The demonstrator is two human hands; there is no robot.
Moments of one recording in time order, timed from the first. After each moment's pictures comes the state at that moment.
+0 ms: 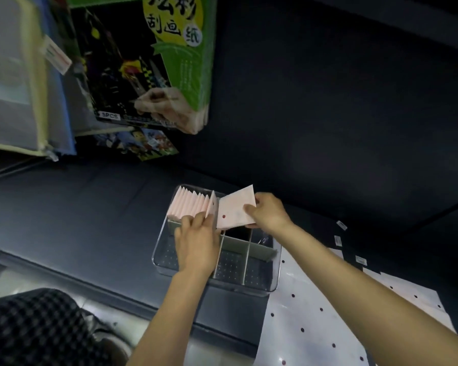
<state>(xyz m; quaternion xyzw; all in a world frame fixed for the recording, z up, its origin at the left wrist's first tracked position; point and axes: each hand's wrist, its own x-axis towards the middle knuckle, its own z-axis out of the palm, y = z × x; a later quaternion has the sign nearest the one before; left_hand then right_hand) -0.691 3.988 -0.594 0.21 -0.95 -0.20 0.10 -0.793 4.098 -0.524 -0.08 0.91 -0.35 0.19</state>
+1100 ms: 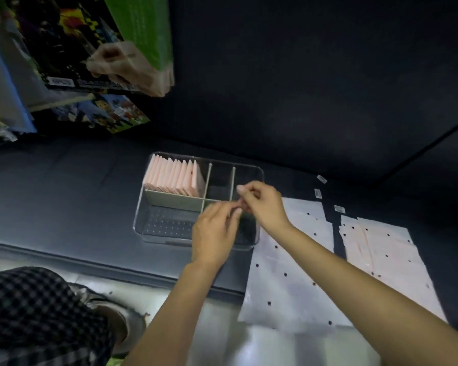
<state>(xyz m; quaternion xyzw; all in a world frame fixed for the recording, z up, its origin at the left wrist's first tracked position) -0.661 4.054 -0.594 0.05 -0.88 -0.40 0.24 -0.744 4.159 -0.564 -0.09 0.87 -0.48 0.10</state>
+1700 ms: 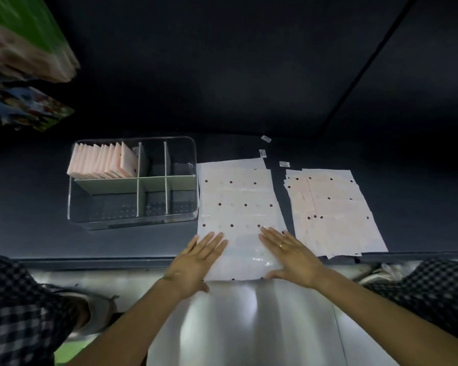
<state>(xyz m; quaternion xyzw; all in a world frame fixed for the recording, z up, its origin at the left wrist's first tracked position) -0.593 4.126 -0.674 -0.26 -0.94 -0.06 -0.20 -0.632 4.414 -0.658 -0.32 0.93 0.01 0.19</state>
